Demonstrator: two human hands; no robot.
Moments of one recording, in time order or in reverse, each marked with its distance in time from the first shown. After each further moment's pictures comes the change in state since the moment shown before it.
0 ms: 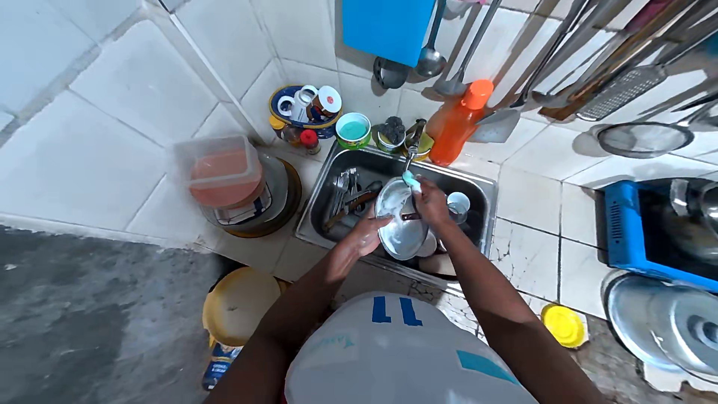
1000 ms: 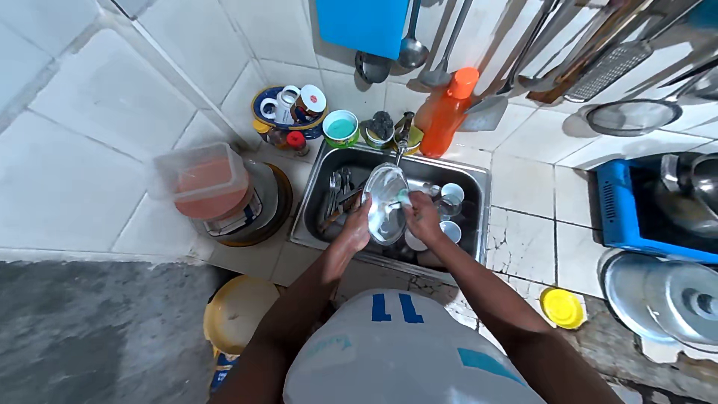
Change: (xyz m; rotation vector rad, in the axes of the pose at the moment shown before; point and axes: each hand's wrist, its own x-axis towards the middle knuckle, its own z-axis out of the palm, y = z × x) left_hand 0.019 0.001 -0.002 0.121 0.207 0.068; right_hand -0.044 -0.005 0.010 -0.012 0.068 -0.074
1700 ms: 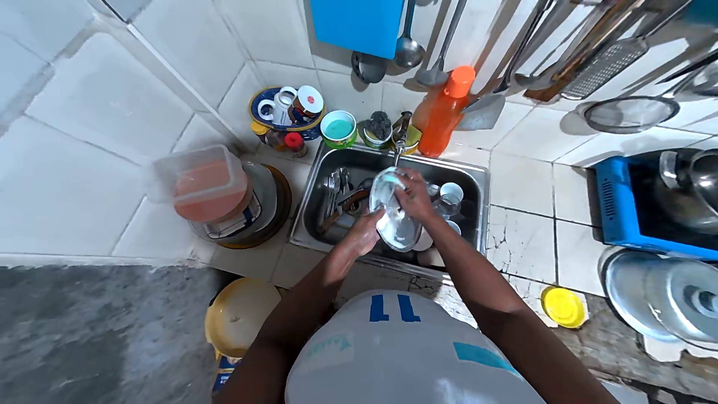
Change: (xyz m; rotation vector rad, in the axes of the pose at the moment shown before) left_hand -0.012 0.001 0.011 0.003 -0.148 -0.106; right_hand 0.050 0.009 0.007 0.192 0.016 -0.071
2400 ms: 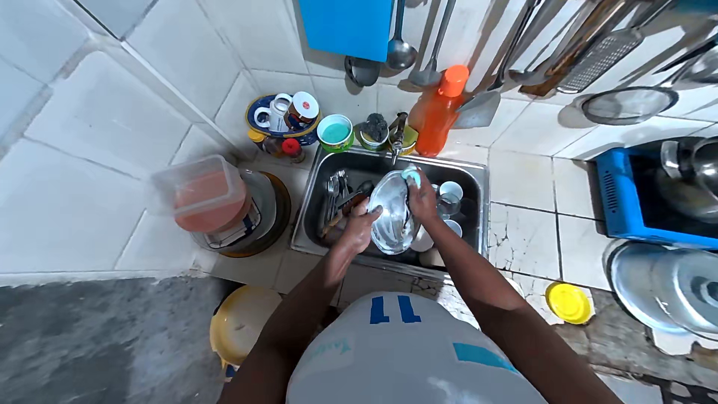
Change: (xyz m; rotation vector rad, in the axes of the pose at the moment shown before) left_hand 0.017 -0.001 -0.014 0.113 0.071 0.143; right_hand -0.009 0.010 0.004 0.012 0.186 0.225
